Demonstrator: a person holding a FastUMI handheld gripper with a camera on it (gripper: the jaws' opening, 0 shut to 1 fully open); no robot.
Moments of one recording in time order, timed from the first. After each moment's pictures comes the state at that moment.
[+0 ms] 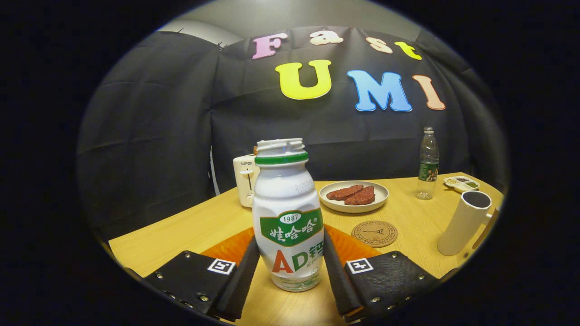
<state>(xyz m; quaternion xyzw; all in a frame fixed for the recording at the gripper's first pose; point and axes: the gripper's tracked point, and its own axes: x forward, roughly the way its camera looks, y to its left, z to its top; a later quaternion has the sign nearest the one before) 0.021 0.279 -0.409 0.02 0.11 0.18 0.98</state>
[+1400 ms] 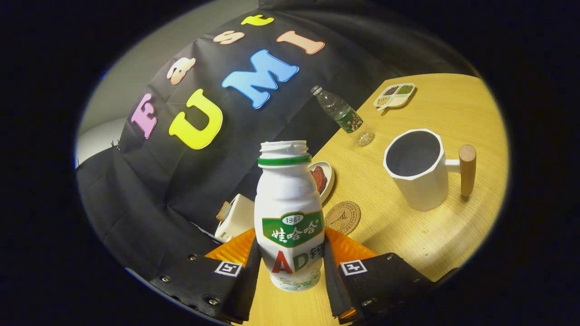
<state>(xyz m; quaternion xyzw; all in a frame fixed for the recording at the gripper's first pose) 0.035 0.172 -0.356 0.43 0.20 0.04 0.88</state>
